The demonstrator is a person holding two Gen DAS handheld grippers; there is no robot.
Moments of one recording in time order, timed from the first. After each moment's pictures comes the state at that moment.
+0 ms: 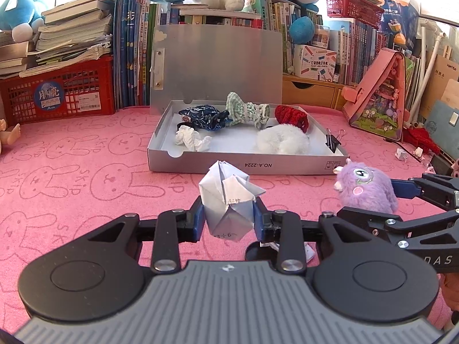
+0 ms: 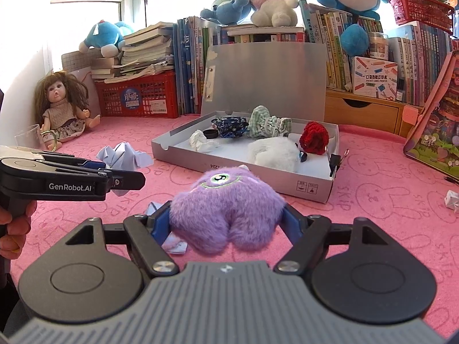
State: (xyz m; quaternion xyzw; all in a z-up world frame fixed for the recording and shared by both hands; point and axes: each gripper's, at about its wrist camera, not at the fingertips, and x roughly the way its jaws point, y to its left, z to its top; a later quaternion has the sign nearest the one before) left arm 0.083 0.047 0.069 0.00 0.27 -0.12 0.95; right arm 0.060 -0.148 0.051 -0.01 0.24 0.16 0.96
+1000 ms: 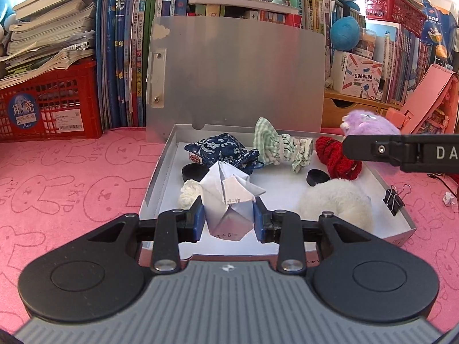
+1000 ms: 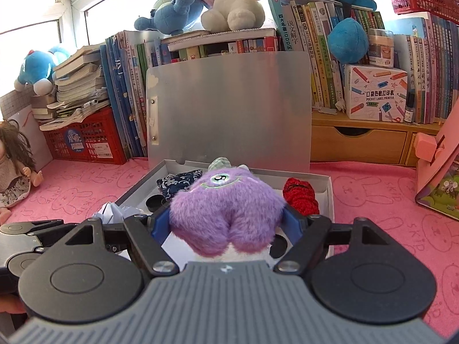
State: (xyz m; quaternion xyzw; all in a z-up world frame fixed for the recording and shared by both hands) left arm 0.245 0.039 0.064 -0.01 0.29 -0.10 0.95; right arm 0.239 -0.152 0.088 0.03 0.27 0.11 0.96
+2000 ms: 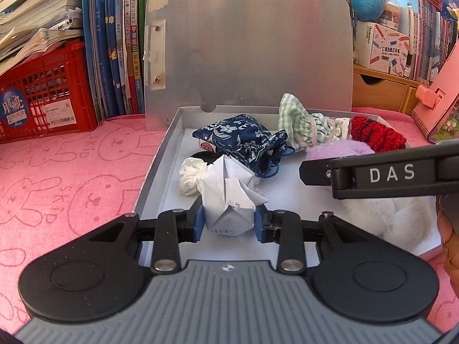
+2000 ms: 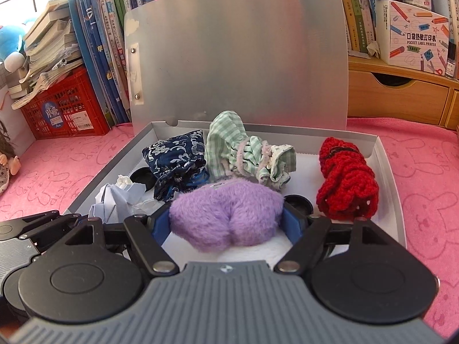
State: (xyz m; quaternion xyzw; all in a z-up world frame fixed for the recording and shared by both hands) left arm 0.295 0.037 0.029 0.02 0.31 -0.07 0.95; right arm 0.305 -0.121 0.032 0.05 0.35 0.11 0.93
